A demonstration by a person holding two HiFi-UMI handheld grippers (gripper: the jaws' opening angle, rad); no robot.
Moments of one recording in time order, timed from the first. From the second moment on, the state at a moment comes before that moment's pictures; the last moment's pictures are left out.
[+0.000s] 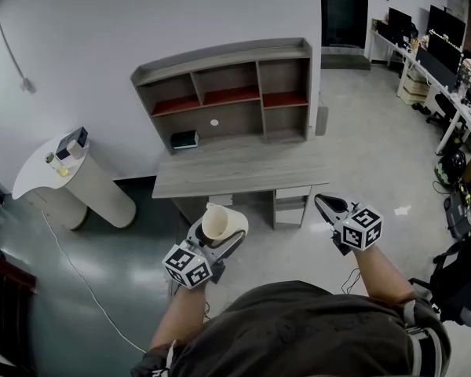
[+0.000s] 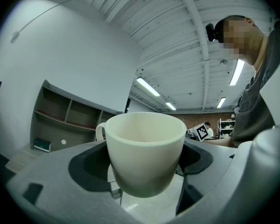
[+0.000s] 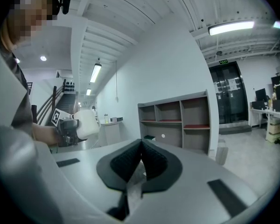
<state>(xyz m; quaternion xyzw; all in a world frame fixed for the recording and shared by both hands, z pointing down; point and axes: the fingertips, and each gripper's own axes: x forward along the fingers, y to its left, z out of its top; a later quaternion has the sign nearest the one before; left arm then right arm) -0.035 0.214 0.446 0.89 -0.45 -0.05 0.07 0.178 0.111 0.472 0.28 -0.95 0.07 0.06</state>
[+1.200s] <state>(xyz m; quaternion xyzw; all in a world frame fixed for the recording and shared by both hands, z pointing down) -0.290 -0.118 0.440 0.94 -0.35 -0.02 0.05 -0.106 -0.181 0.458 0.33 -0.94 0.07 0.04</state>
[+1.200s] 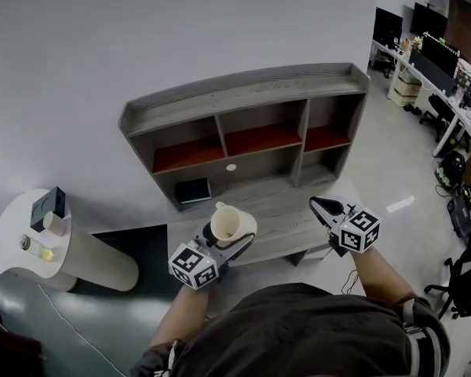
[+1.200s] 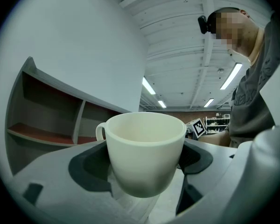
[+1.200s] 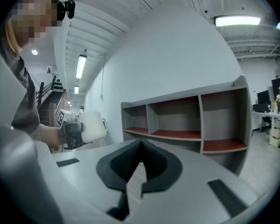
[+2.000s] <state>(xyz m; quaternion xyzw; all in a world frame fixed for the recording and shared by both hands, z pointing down) -0.274 -0.260 0.453 0.92 -0.38 -0.02 0.07 -0.093 -0.336 0.474 0.28 -0.95 0.08 0.06</state>
